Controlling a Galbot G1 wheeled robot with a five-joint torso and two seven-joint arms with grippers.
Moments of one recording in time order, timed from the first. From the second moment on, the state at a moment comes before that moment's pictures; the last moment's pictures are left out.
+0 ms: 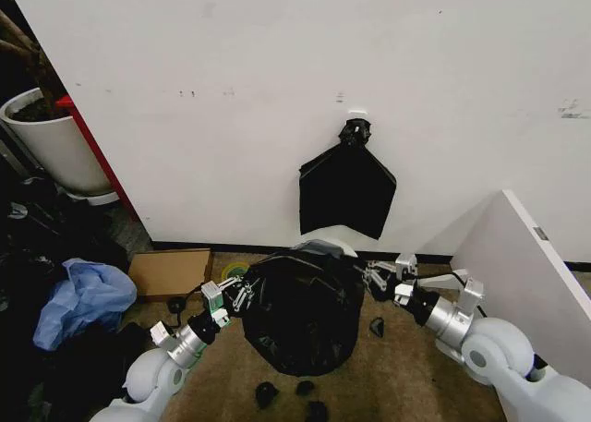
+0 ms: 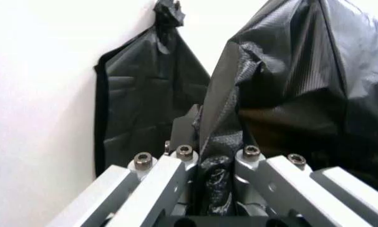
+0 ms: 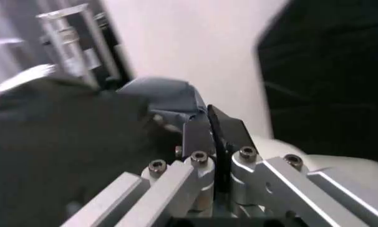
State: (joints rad) left arm 1.32 -1.12 -0.36 -1.71 -0.67 -0.39 0.70; right arm -1.31 0.79 0.31 2.01 0.91 0.01 -0.30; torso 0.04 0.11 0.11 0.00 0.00
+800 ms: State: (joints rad) left arm 1.33 -1.15 -0.35 -1.78 -0.65 -0.32 0.45; right arm -1.34 0.85 0.30 1.95 0.66 0.10 0.13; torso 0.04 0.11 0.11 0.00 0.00
